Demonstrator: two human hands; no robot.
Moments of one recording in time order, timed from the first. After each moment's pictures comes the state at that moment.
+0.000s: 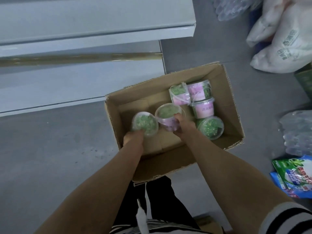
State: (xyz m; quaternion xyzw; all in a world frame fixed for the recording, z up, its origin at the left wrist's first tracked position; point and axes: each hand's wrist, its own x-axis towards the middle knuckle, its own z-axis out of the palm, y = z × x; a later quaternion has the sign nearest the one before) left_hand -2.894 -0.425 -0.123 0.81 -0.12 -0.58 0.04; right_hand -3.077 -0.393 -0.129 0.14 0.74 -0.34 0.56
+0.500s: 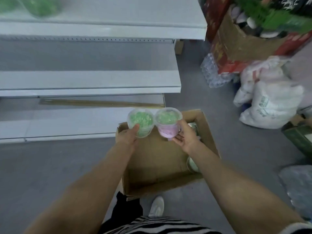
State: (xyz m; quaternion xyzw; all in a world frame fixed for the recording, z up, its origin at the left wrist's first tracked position) left_hand -2.890 -0.452 0.026 0.68 -0.13 -0.65 0.32; right_hand -3.094 -0.401 0.050 -0.03 0.66 -0.46 0.59
